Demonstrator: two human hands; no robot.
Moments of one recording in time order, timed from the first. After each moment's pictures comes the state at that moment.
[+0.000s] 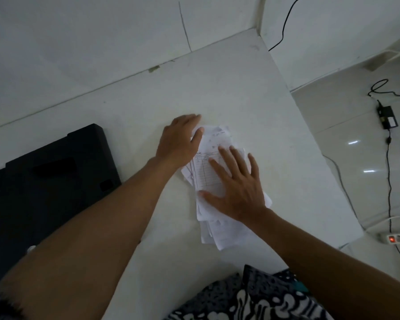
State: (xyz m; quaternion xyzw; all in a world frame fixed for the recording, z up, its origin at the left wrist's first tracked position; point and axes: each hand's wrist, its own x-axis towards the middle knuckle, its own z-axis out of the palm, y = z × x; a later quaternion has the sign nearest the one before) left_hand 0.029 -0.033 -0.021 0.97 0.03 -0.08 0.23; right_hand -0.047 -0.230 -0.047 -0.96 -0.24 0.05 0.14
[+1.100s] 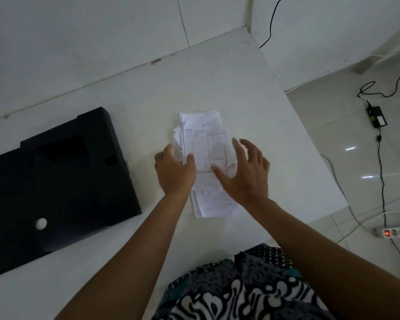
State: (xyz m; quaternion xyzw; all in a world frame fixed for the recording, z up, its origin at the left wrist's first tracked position) left_hand -0.096 -0.089 0.001 0.84 0.41 -0.03 0.36; right_hand -0.088 -0.252 -0.020 -0.97 -0.07 0.04 0.23
